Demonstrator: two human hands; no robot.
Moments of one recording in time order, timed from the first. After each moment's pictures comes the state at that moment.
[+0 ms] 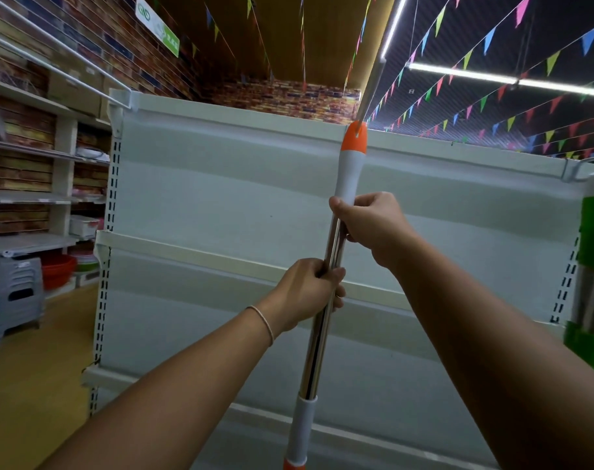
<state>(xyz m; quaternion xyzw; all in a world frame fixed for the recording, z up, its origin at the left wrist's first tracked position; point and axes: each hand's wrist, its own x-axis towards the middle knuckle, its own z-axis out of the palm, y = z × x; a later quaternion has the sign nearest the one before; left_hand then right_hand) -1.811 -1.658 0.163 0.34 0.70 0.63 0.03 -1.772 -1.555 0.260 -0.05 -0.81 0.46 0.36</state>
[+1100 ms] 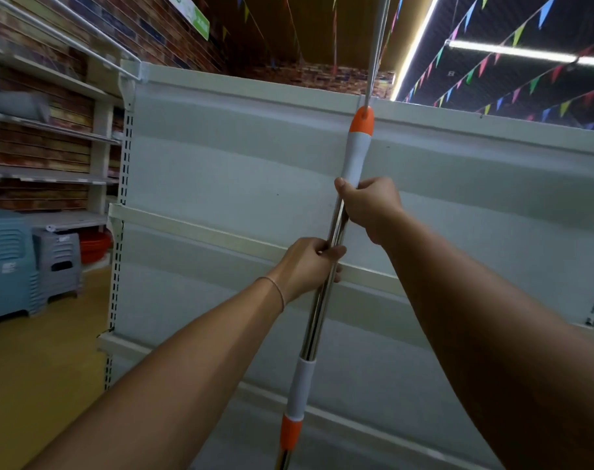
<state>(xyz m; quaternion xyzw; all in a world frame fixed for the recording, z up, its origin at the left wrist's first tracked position) -1.840 -1.632 0.157 0.29 0.73 0.62 -0.01 -1.816 -1.530 0.254 -0.10 -0.83 0.44 0.34</state>
